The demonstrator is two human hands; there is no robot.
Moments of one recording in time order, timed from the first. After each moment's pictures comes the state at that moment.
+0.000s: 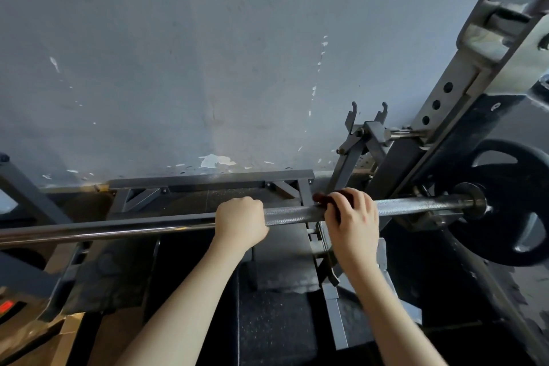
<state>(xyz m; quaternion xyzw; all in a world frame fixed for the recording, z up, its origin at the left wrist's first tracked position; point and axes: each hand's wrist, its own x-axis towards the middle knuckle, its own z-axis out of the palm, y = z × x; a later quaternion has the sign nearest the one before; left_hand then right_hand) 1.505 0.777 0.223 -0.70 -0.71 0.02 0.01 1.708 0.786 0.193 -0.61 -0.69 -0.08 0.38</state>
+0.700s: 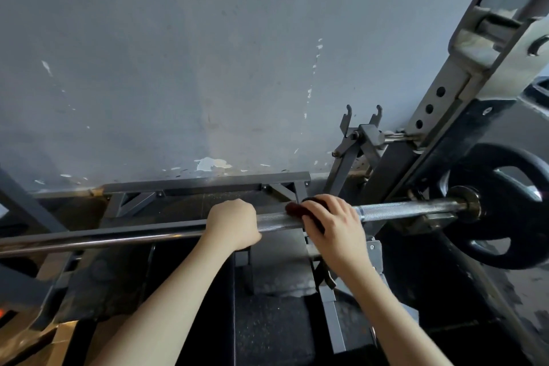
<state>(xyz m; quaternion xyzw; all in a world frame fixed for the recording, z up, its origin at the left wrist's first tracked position) 1.496 0.786 0.234 -0.71 -0.70 0.09 -0.08 1.702 0.784 0.205 -0.51 -0.80 -0.04 0.32</state>
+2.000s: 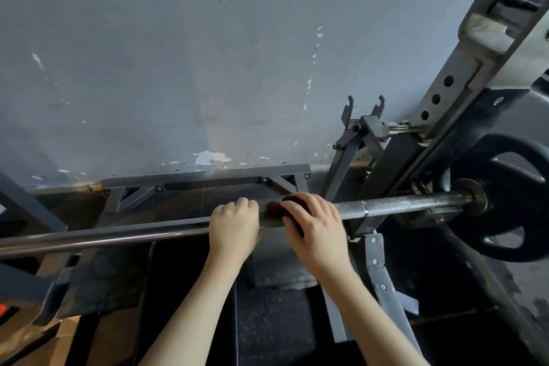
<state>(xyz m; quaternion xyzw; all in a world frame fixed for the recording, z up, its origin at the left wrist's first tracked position) 1.504 0.769 0.204 -0.72 -0.68 -0.08 0.12 1.668 0.772 0.201 -0.49 -0.80 -0.03 0.33</state>
